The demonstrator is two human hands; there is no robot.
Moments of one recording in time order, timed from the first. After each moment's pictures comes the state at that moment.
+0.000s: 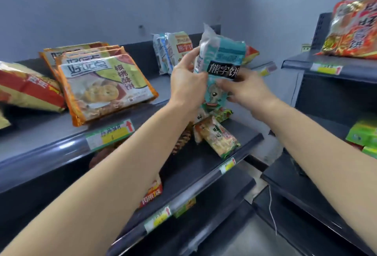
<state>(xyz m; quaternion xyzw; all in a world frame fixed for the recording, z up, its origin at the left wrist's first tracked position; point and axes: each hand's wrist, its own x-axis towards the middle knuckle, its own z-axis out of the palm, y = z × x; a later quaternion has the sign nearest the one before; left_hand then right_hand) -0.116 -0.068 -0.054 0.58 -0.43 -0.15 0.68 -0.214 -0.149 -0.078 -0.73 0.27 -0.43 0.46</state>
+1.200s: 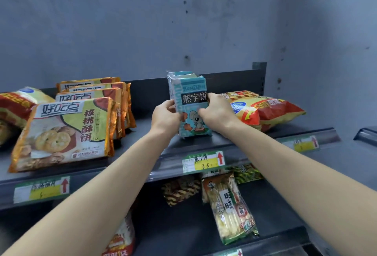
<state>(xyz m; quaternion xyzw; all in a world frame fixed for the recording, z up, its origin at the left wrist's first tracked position) -0.033 -0.238 -0.052 0.69 -0.24 -0.02 0.68 -0.095 -0.348 -0.036 -0.88 0.16 -0.30 0.33</state>
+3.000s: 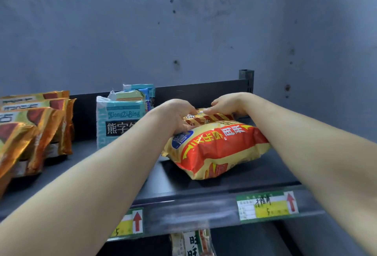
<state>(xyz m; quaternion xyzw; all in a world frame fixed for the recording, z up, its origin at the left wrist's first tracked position) 0.002 -0.441 -0.003 0.77 -0.05 -0.30 0.57 -0.028 -0.591 0.000 -0.96 0.17 0.05 0.21</state>
